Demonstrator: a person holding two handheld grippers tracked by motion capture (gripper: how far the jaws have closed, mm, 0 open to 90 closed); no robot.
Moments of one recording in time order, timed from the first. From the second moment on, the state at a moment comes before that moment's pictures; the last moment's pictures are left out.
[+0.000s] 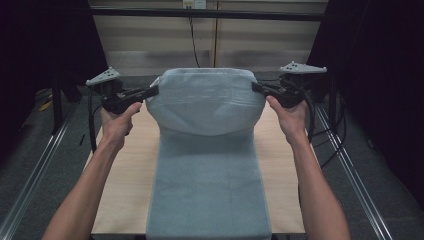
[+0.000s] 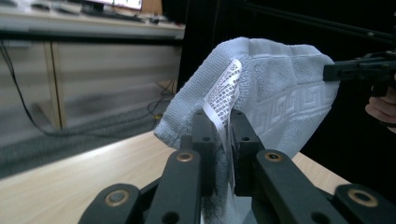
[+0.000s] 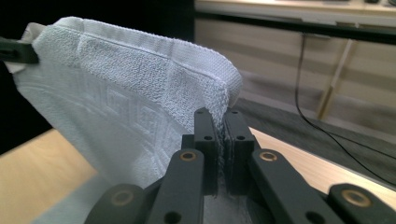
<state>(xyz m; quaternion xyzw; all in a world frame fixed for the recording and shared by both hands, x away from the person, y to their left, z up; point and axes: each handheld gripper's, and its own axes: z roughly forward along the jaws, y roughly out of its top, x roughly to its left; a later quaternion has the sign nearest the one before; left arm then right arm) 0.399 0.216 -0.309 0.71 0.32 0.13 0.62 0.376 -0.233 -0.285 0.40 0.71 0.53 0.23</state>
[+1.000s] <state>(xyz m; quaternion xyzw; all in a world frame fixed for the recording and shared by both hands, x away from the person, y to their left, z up) 0.235 0.230 -0.473 0.80 0.30 -0.02 0.53 0.162 -0.236 -0.460 0.40 0.78 0.47 0.10</state>
